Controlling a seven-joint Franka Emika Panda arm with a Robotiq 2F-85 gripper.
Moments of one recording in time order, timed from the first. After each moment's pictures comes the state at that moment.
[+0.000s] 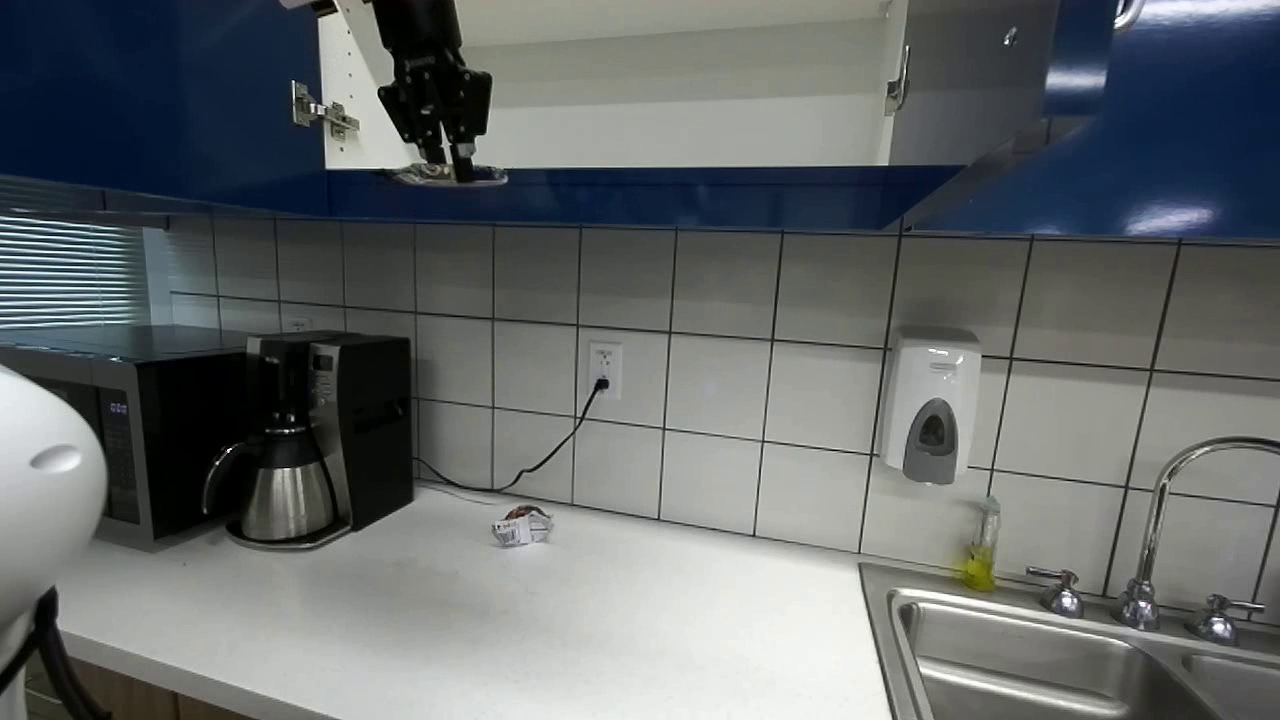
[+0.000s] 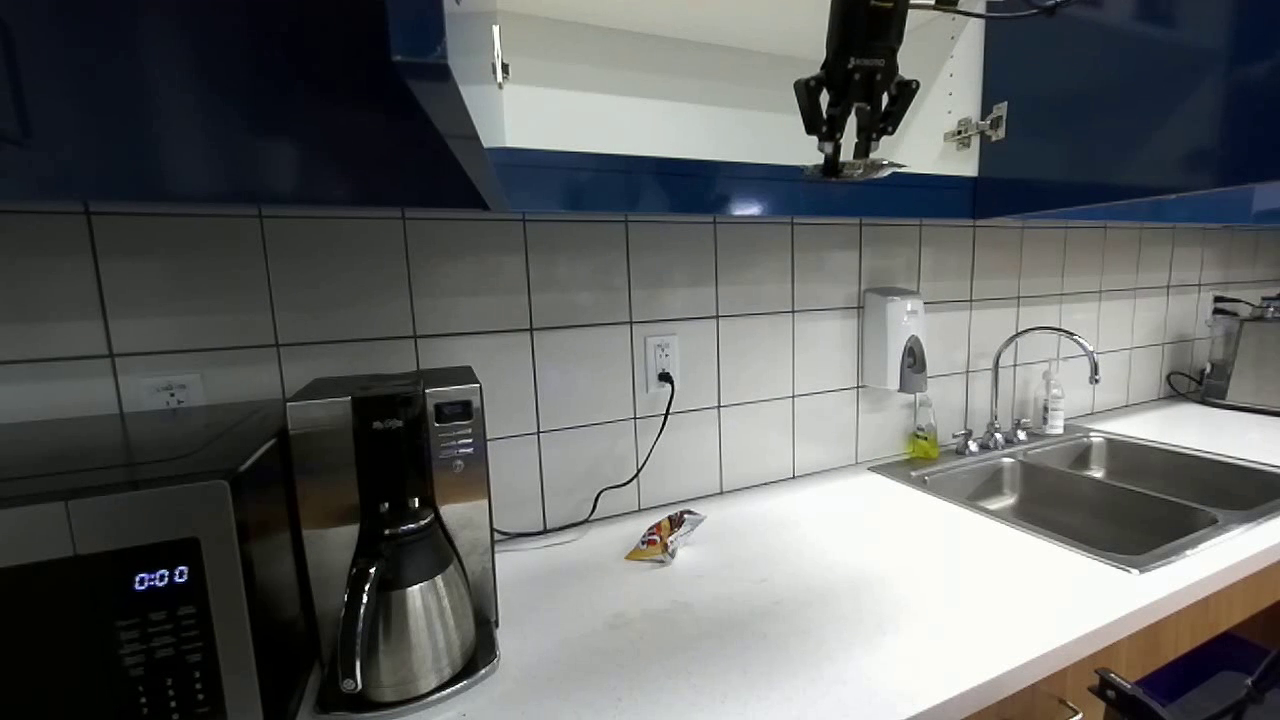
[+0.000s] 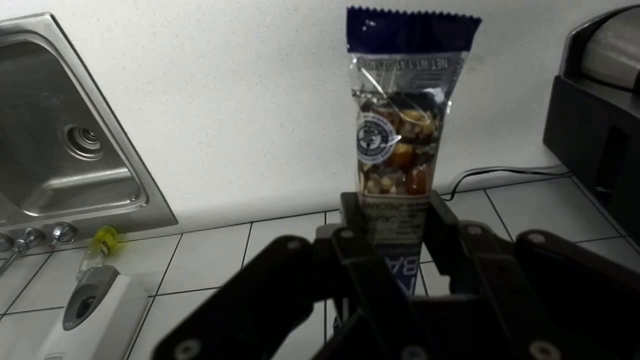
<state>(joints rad) -0.01 -0.57 0.07 -2.05 -0.06 1.77 0.19</state>
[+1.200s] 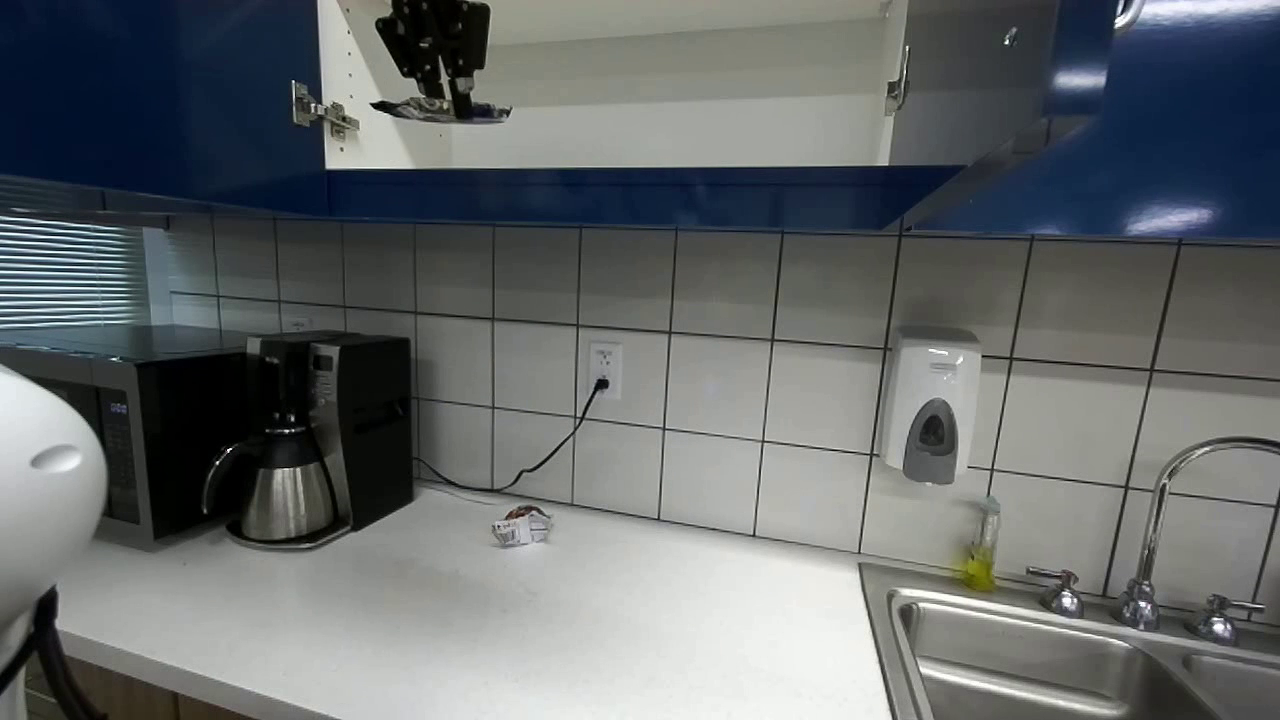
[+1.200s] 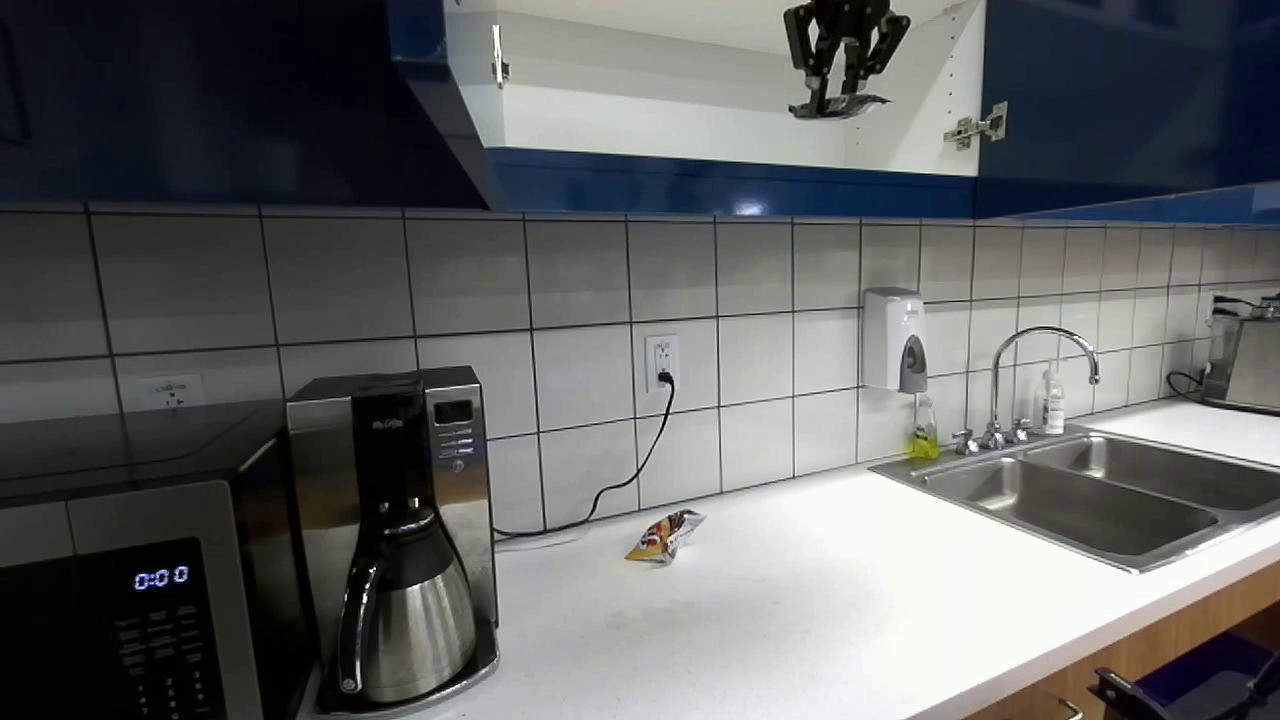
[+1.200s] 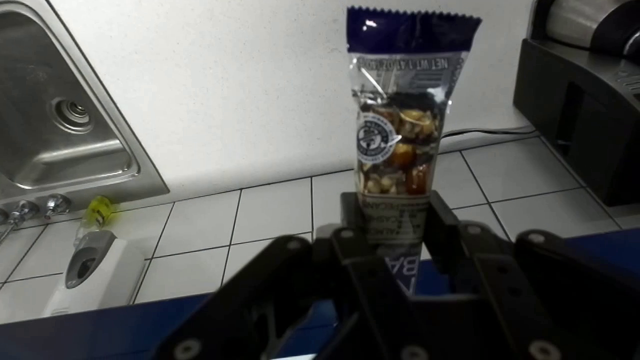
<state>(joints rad) -0.01 -0.51 0.07 -1.84 -0.04 1.68 0.20</state>
